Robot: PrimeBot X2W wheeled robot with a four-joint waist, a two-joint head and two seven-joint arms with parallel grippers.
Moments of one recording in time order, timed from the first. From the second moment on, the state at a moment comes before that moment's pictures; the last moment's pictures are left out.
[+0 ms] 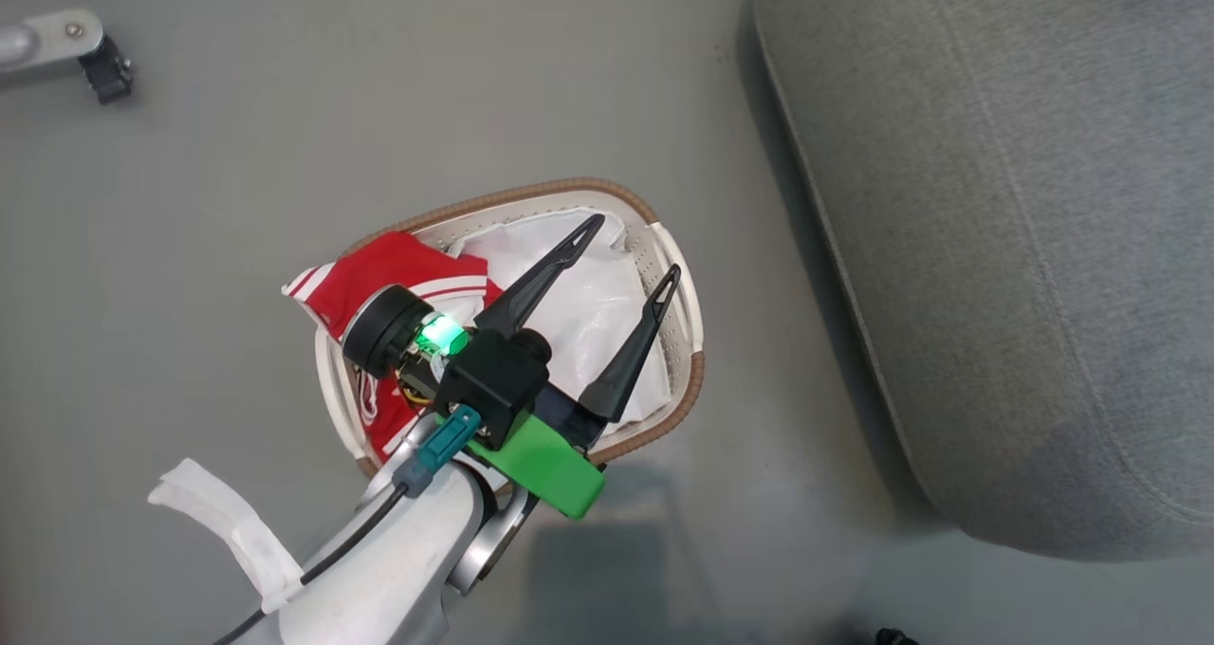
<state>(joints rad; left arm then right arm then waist) -0.53 0.25 -0.78 0.11 -0.37 -0.01 -0.21 -1.25 -0.54 -0.20 0.69 -0.05 0.13 -0.07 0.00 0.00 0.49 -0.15</state>
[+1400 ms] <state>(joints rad) -0.50 0.26 -0.71 0.17 -0.45 0.03 -0.25 -1.04 -0.41 0.00 1.01 0.08 0.13 -0.20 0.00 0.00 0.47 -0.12</state>
